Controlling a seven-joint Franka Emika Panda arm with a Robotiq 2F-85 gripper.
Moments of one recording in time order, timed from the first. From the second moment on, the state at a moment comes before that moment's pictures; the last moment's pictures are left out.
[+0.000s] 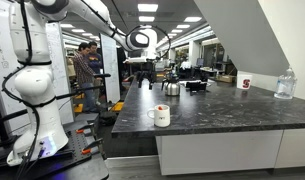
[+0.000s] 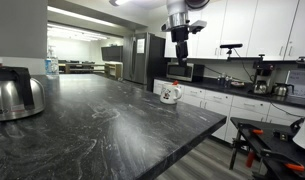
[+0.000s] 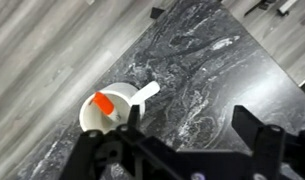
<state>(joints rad) -0.07 0.06 -0.09 -2.06 -0.13 1.94 -0.35</state>
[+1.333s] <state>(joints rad) -0.22 0.47 -0.09 -1.70 -0.13 1.84 -0.53</state>
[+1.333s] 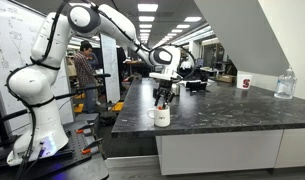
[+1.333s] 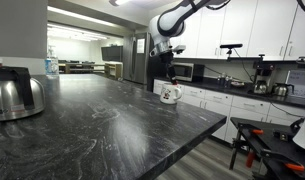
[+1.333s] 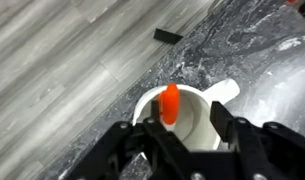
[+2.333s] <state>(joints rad) -0.22 0.58 -0.07 -1.55 -0.18 1.75 -0.63</state>
